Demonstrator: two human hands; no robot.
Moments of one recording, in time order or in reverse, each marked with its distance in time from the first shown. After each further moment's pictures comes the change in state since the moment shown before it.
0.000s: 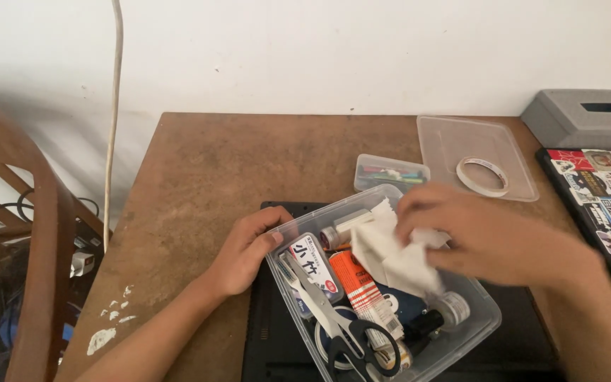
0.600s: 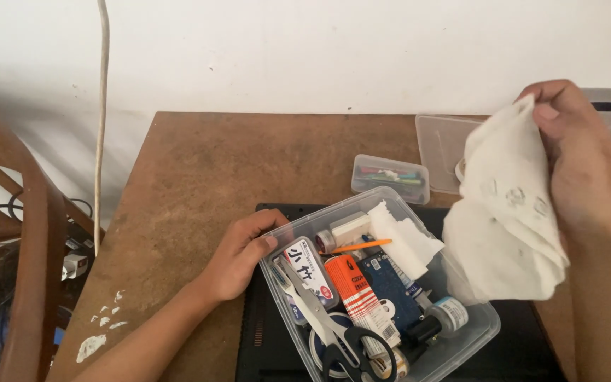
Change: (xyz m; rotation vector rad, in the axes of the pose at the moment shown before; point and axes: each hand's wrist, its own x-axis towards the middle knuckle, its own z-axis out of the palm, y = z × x) left_hand 0.001 -0.001 0.000 -0.021 -0.005 0.037; right_hand -0.011 0.028 -0.027 0.781 1.021 0.597
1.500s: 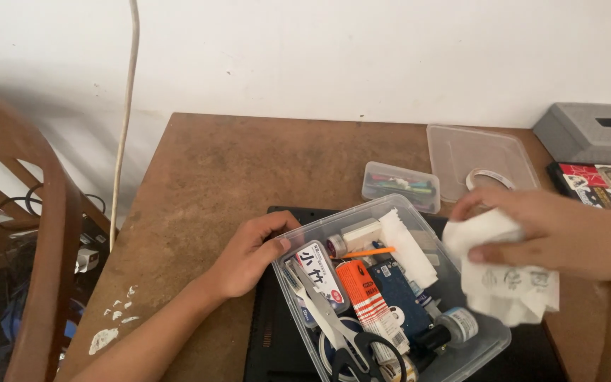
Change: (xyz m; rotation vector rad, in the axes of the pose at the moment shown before) left_hand 0.001 0.000 -0.008 0.059 -0.031 -0.072; right_hand -0.012 -0.031 0.002 -1.184 -0.904 0.395
